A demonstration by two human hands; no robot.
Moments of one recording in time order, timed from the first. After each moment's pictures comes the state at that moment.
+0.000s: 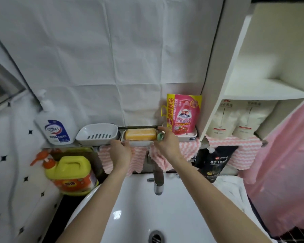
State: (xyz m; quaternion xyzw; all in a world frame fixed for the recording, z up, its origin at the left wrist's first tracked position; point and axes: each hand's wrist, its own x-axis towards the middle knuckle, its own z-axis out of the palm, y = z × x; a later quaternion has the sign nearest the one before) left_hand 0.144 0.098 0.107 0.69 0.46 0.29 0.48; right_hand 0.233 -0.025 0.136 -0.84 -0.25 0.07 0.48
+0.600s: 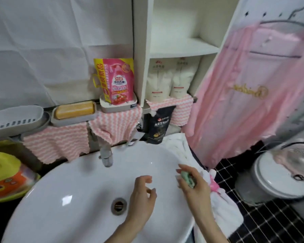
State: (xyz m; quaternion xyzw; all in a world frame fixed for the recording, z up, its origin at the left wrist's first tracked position) left_hand 0.062 -0.144 0.009 0.84 0.14 0.04 0.52; right_hand 0.099 -0.291 0.055 -0.80 0.04 -0.01 0.60
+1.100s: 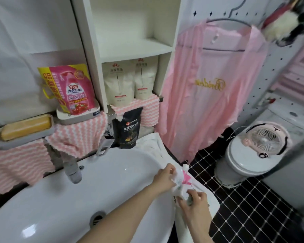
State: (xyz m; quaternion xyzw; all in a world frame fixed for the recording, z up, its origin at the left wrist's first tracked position) left_hand 0.182 -0.249 -0.024 0.87 -0.06 -0.23 0.44; right_hand 0.082 -0.364 -0.022 -0.91 0.24 0.01 0.34
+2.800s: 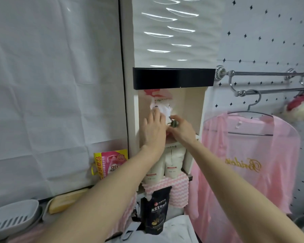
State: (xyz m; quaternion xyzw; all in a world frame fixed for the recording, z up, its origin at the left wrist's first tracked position) left_hand 0.323 -0.128 0.318 0.92 0.06 0.36 -0.11; right_hand 0.391 -0.226 0.315 -0.88 -0.16 -0.18 0.40
